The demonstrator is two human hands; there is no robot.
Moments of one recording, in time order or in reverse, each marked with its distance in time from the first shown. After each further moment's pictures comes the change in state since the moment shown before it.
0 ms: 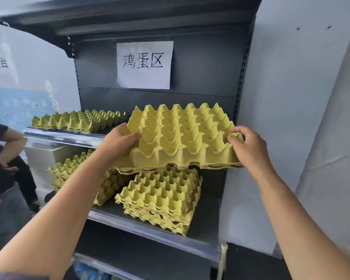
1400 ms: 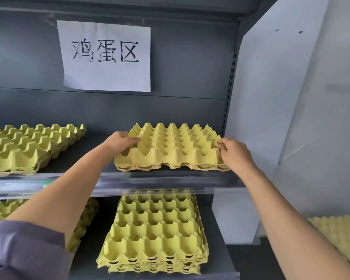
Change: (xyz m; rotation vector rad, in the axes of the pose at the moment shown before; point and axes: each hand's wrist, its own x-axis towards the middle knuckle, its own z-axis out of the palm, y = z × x) left_hand 0.246 -0.068 0.021 0.027 -0.431 0.026; right_hand 0.098 0.009 0.131 -0.590 0.018 0.170
